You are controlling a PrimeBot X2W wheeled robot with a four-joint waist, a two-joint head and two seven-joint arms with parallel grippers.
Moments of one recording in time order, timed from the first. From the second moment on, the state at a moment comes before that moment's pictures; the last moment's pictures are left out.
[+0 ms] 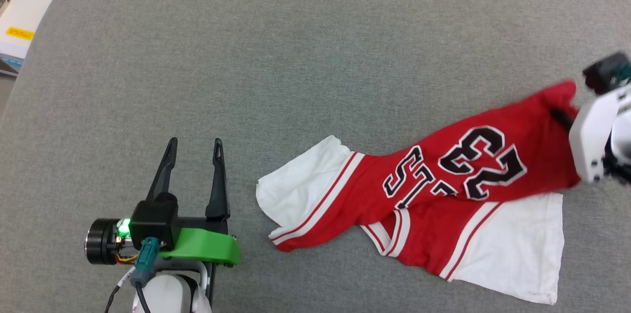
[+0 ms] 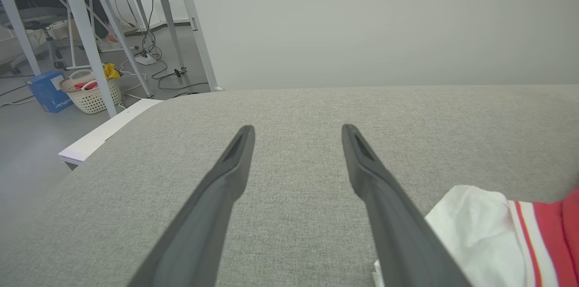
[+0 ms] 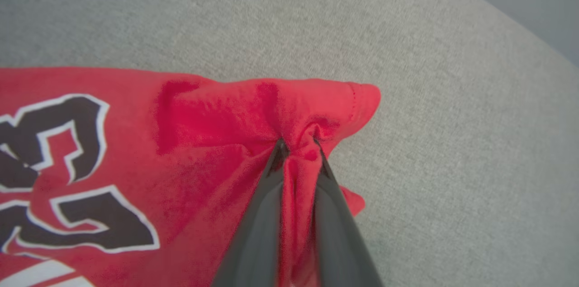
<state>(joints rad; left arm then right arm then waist) -0.09 0.05 -0.07 0.01 -0.04 0.00 -0.26 -0.70 -0.71 0.70 0.46 0.71 0.13 0.39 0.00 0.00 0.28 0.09</state>
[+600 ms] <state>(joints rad) -0.11 0.05 -0.09 0.01 -0.05 0.01 -0.26 -0.98 -0.39 1.01 0.64 0.76 0.13 0.35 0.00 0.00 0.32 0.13</state>
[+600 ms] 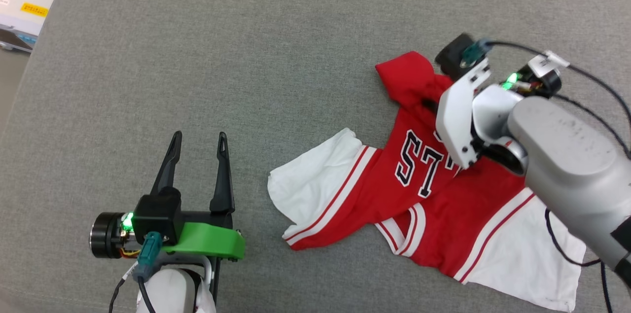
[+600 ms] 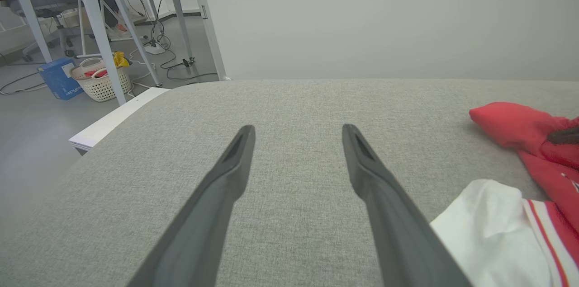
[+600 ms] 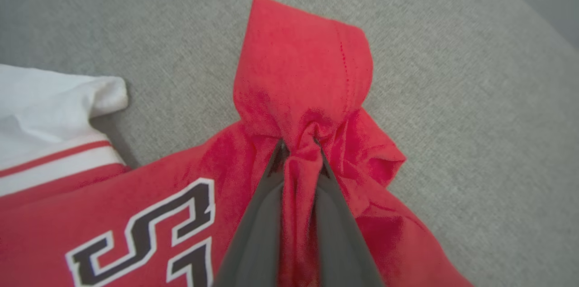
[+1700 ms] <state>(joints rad) -0.05 0.08 -0.01 0.02 -0.04 -0.04 -0.26 -0.38 -0.36 0.28 0.34 0.36 0.13 -0.26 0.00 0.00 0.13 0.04</state>
